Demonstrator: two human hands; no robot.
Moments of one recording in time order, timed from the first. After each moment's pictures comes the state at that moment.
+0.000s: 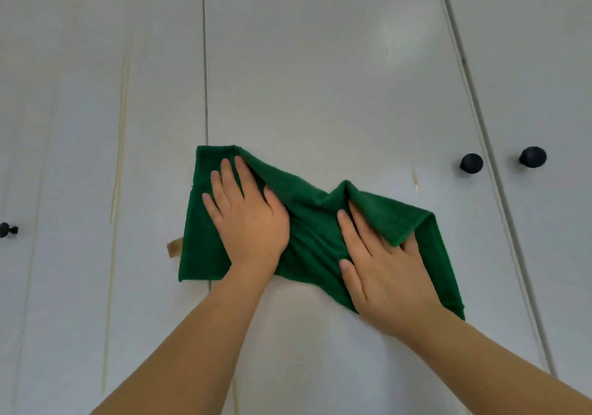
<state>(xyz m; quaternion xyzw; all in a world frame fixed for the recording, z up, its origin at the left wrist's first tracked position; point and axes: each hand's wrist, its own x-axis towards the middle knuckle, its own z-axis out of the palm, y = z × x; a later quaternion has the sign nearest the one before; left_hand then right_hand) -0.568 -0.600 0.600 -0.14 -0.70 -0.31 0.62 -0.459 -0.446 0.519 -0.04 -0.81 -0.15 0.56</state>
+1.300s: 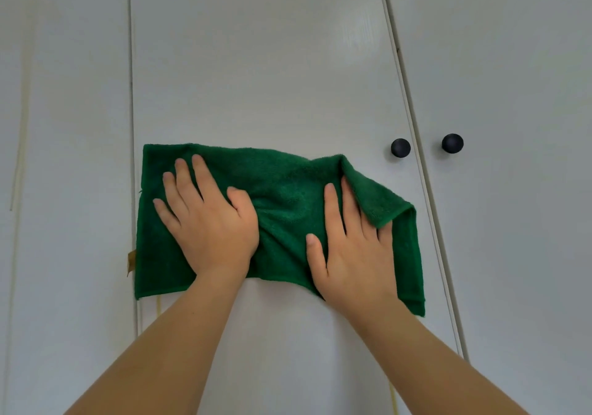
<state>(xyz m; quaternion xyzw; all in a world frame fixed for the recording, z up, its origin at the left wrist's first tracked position) -0.544 -0.558 0.571 -0.12 -0.68 -0.37 0.63 -0.446 -0.422 0.512 -0.15 -0.77 -0.06 0.62</state>
